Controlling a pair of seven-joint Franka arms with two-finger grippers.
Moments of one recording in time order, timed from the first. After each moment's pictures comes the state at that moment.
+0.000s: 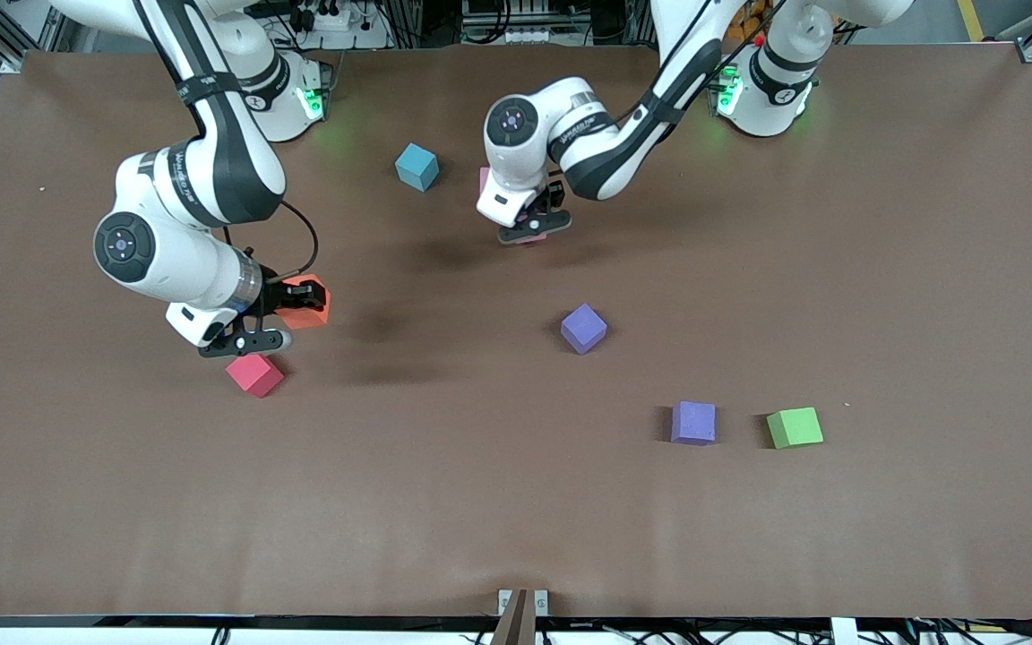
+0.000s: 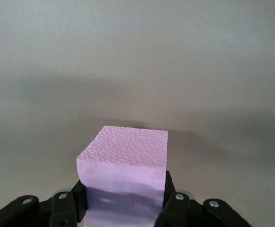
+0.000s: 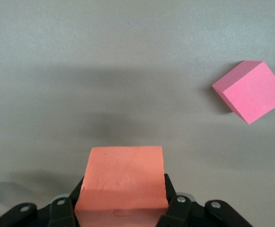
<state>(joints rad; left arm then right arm) -0.66 0.50 -0.40 -1.88 0.12 2.25 -1.28 0.41 0.22 -0.17 -1.97 0.24 2.03 0.05</state>
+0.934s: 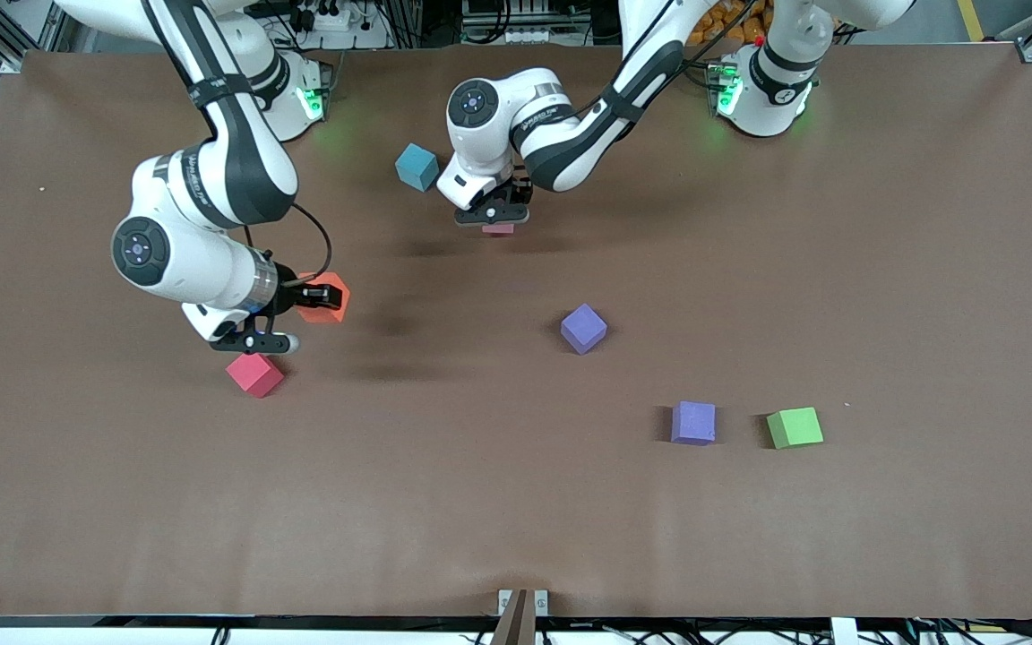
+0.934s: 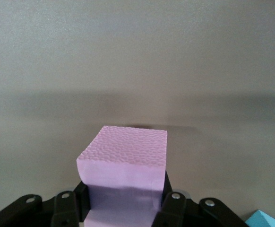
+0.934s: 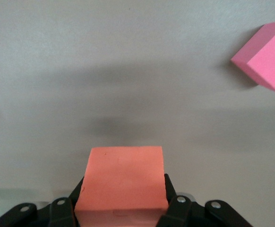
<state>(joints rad) -0.75 0.60 -0.39 -1.78 0.14 2.24 -1.20 0.44 0.24 -0.16 -1.97 0.31 2.03 0.20</state>
